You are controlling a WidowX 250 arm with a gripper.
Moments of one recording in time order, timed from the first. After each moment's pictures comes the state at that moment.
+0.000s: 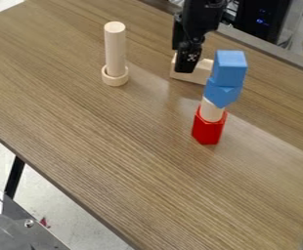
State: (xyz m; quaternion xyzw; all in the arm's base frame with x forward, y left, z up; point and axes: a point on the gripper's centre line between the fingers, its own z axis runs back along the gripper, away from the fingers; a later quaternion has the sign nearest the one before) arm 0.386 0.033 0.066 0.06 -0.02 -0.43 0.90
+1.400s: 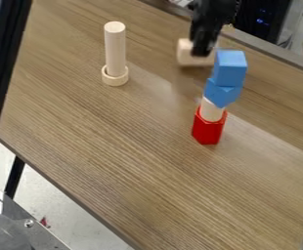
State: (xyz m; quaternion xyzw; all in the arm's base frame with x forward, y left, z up) arm 0.437 0.039 0.072 0.04 -0.01 -0.39 0.92
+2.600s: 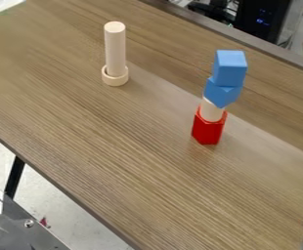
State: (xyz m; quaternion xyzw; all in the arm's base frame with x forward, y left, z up) arm 0.362 0.120 0.221 0.08 0.07 -0.16 0.98
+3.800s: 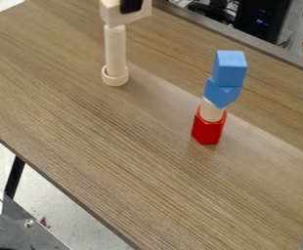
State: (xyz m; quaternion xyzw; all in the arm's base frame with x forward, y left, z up) arm 0.333 0.102 0.149 0.07 -0.05 -0.22 0.97
